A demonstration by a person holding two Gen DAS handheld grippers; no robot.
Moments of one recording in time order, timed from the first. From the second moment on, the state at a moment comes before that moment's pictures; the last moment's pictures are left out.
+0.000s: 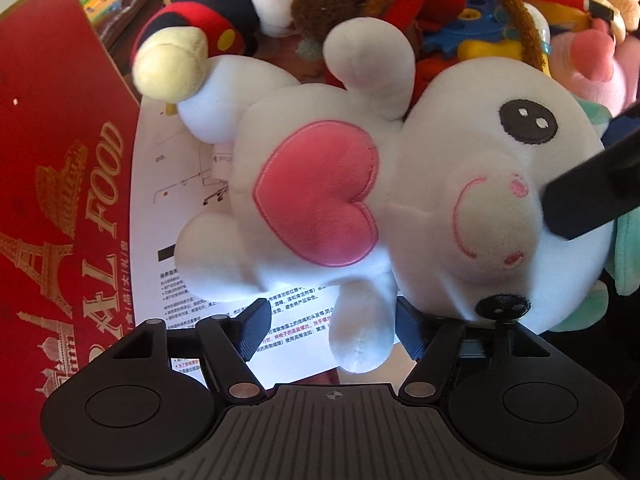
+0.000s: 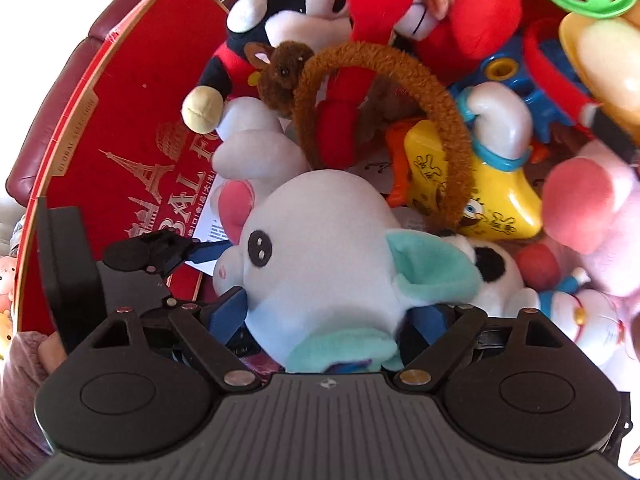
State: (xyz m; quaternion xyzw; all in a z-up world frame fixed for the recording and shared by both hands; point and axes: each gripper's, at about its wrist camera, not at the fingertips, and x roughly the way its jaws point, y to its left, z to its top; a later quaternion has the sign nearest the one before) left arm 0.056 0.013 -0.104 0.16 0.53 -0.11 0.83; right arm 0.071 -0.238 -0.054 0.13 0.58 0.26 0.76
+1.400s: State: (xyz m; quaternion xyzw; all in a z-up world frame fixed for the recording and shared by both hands) left arm -0.019 -0.081 0.024 0.11 0.40 -0.16 0.90; right arm 0.028 -0.304 0.074 0.08 0.45 0.28 0.84
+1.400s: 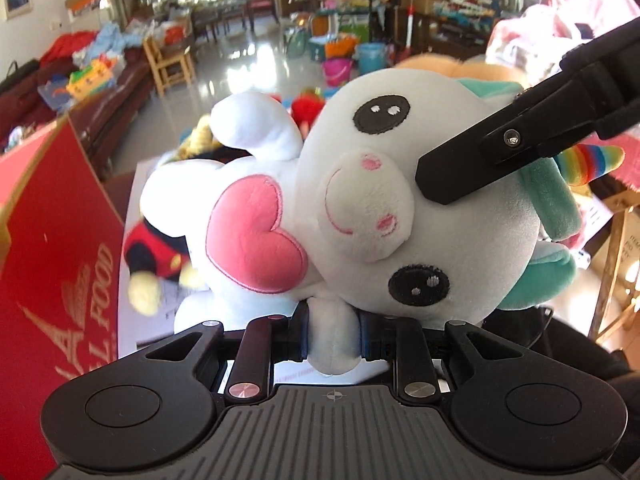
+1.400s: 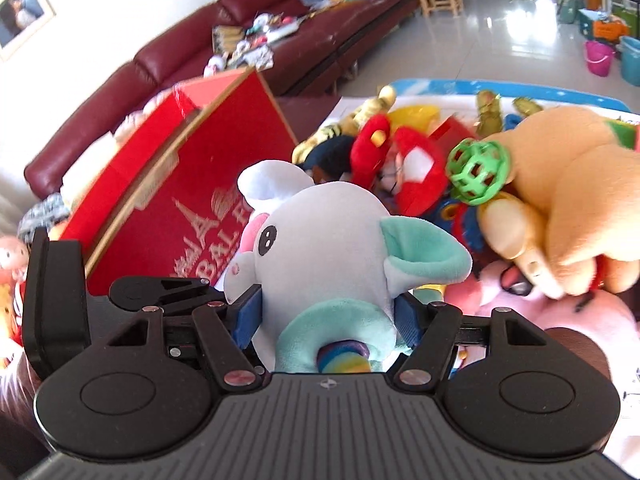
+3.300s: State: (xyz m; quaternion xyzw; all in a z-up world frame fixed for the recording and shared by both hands) left arm 0.072 0.145 0.115 0.01 0.36 0.18 0.92; right arm 0.174 -0.063 0.160 -0.03 0.33 0.45 0.83
